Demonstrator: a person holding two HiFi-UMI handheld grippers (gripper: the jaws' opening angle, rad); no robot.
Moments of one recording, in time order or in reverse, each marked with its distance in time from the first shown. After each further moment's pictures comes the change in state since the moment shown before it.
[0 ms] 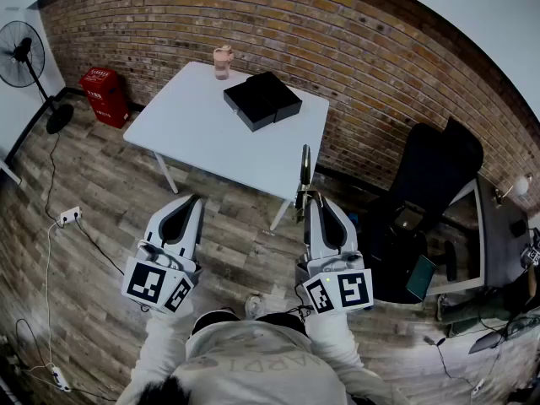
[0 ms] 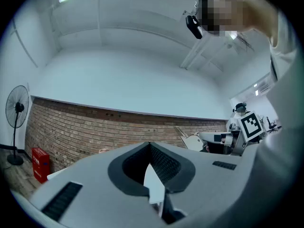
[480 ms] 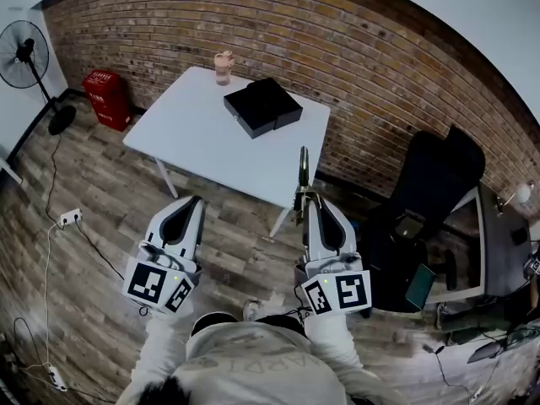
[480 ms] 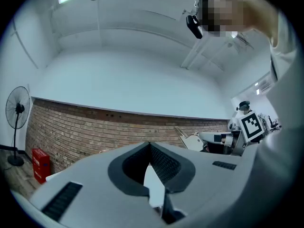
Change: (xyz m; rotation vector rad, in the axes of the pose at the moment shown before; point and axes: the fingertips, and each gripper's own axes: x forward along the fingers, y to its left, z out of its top) left arm 0.021 0.001 -0.001 0.005 -0.010 0.015; right arm 0.017 -0.015 -0.001 -0.015 -0.008 0.023
